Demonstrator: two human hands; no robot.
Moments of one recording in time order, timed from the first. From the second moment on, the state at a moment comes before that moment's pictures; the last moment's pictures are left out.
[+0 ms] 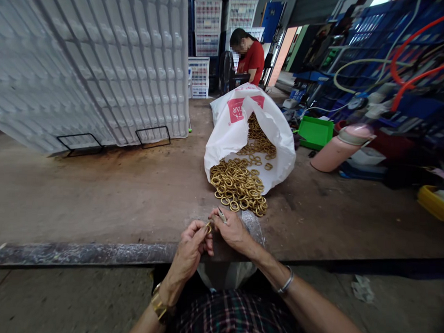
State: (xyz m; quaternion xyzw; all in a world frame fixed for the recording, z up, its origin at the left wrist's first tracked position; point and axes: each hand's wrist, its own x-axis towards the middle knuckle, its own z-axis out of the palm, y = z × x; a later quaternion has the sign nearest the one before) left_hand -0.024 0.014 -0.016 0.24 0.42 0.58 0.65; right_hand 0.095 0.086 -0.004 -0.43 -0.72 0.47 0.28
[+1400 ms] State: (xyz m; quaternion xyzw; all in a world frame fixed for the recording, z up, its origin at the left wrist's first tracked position) left_hand -0.021 0.002 -0.004 0.22 0.38 0.56 0.71; right_hand 0.126 0.104 -0.013 -0.59 -0.80 0.10 0.08
